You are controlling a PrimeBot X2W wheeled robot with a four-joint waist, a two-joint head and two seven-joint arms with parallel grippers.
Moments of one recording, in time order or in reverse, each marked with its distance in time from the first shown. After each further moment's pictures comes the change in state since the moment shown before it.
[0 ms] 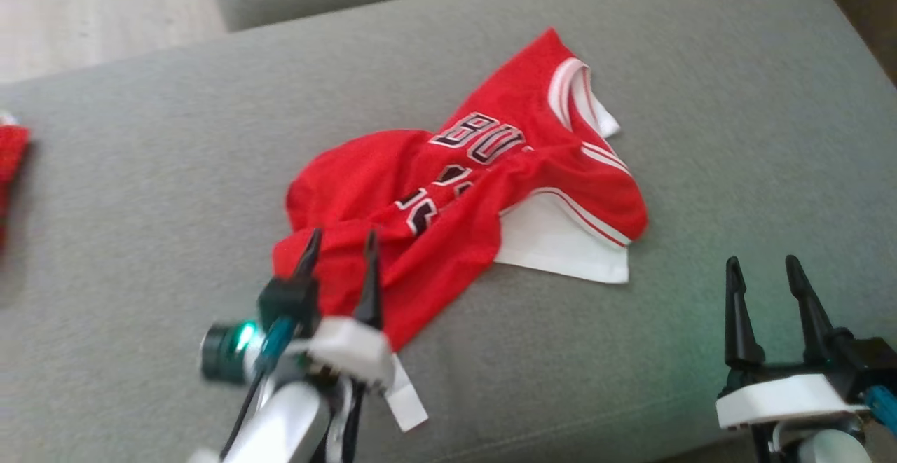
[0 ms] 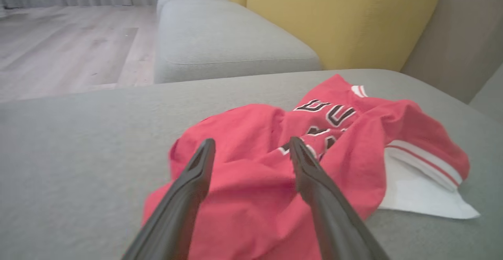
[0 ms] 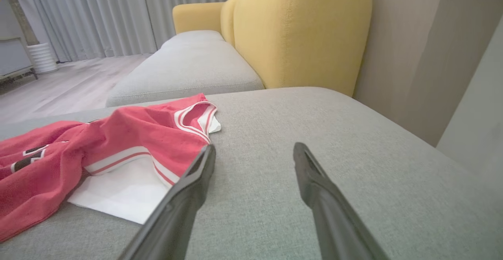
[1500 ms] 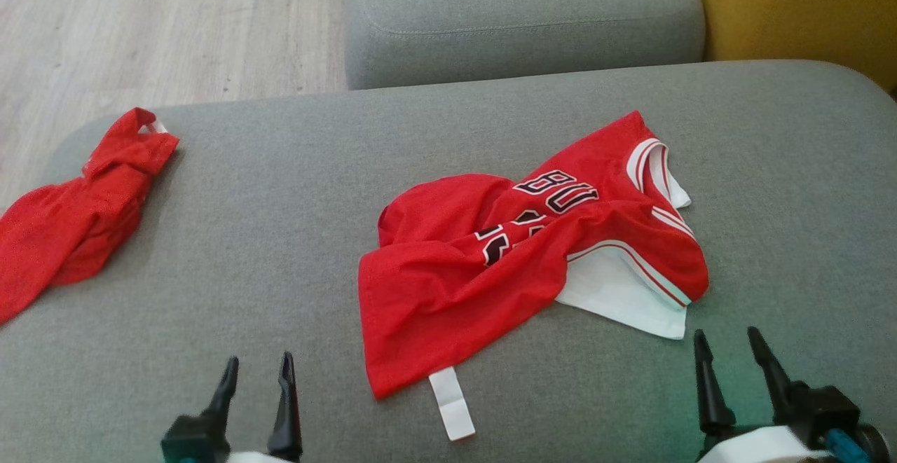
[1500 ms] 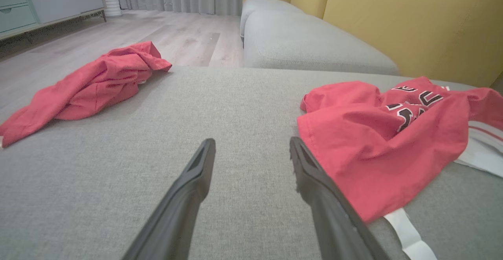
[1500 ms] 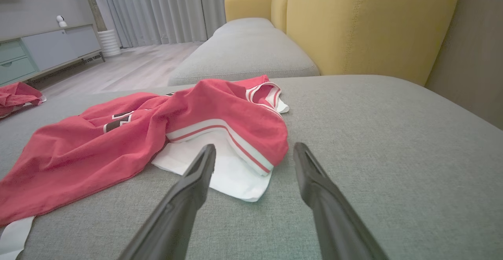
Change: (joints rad) left arm 0.482 -0.105 0.500 -0.117 0.291 -0.319 0.000; right arm 0.082 0.000 0.047 0.126 -0.011 0.000 0.000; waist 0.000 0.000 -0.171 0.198
